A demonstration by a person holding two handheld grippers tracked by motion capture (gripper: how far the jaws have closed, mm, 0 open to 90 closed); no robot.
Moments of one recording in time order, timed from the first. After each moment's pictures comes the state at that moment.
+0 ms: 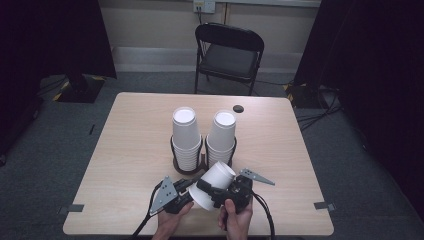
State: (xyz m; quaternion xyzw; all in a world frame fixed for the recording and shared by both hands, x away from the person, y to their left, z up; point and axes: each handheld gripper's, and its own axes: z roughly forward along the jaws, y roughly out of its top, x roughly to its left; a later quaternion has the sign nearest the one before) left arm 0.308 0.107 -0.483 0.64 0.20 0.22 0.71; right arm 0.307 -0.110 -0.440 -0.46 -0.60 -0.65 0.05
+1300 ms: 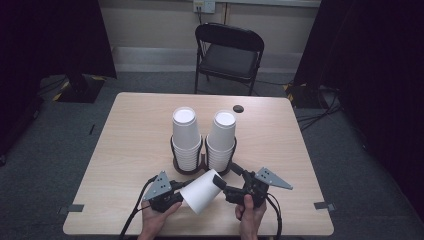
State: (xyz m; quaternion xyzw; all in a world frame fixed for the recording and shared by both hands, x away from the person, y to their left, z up) left arm 0.313 0.140 -0.474 0.75 0.23 0.15 0.60; right arm 0.309 -0.148 -0.435 -0.39 -0.61 -0.68 -0.10
